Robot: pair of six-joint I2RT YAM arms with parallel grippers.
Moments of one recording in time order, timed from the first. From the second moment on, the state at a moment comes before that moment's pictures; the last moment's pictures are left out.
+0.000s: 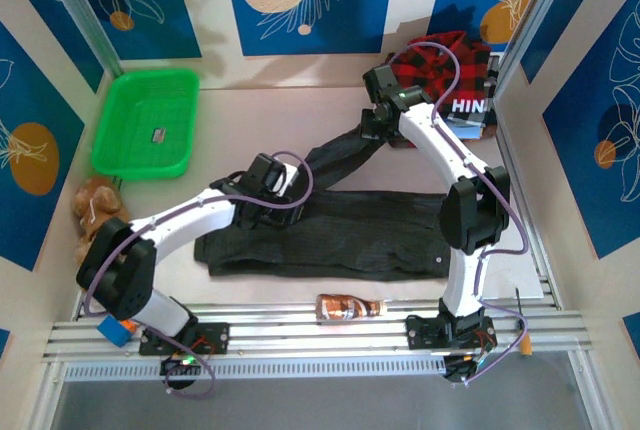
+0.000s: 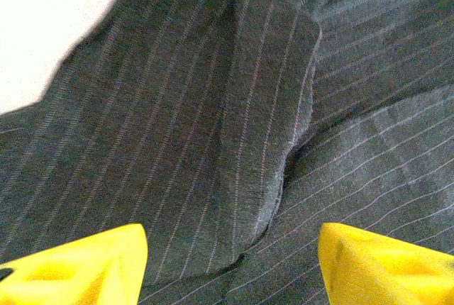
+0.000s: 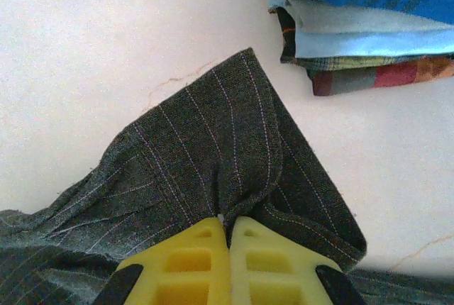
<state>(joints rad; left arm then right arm) -0.65 1.53 0.98 -0.46 0.02 -0.17 0.37 1.93 1.84 -1.00 0.16 0.43</state>
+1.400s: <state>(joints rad) -0.73 1.46 0.86 -0.47 -0.22 0.16 0.27 1.69 1.43 -1.04 0.09 0.50</state>
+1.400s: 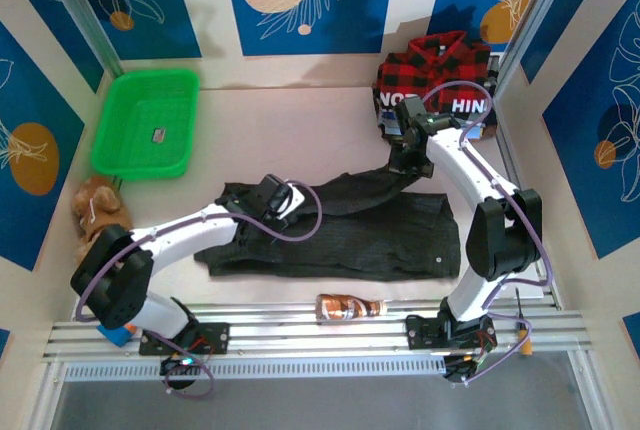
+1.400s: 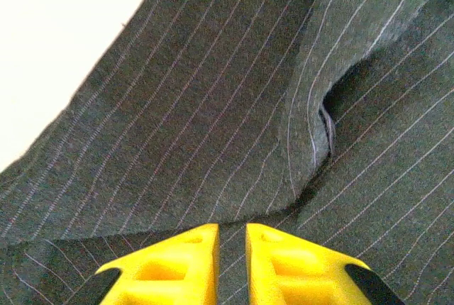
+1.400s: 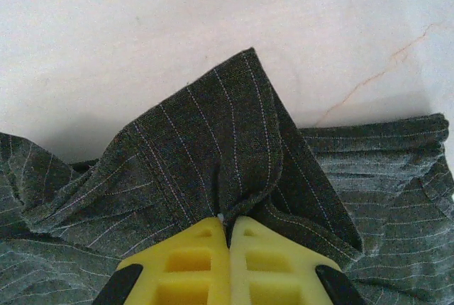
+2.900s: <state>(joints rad) -0.47 1.67 0.93 -0.58 -0.06 -0.62 0.24 1.51 1.11 -0.98 0.06 0.55</state>
